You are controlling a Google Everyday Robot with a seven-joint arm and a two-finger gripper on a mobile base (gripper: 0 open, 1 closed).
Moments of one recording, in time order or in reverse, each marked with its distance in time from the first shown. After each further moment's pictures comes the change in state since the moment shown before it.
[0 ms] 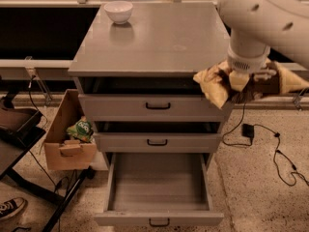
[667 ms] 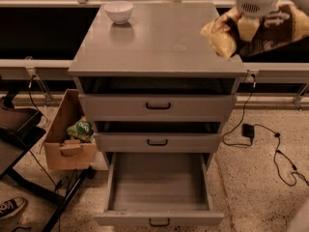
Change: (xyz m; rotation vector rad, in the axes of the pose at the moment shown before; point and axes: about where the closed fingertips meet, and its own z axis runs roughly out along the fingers) arm -0.020 -0.106 -0.076 0.146 -0.003 0.031
